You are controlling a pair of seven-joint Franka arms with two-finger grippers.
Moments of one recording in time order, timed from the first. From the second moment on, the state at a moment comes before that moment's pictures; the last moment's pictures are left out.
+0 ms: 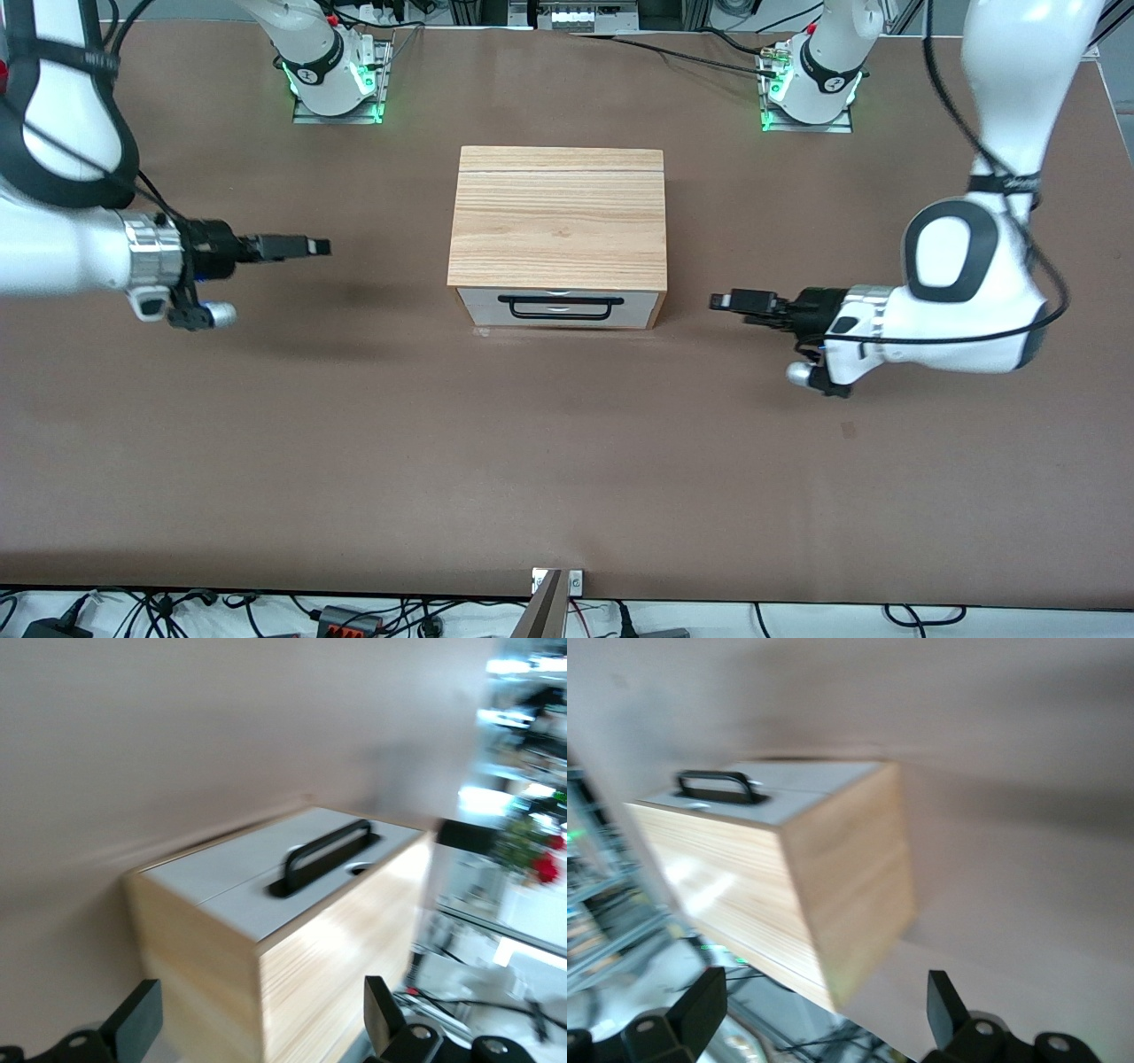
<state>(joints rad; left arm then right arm) 0.00 0.56 -0.21 -1.52 -0.86 1.72 0.28 0.05 0.31 -0.03 -1.69 0.74 1.55 -0.07</state>
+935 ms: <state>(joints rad) -0.12 0.82 -0.21 -1.55 -1.34 1.76 0.57 0.21 0.67 -0.03 -1.70 1.45 1.71 -0.75</state>
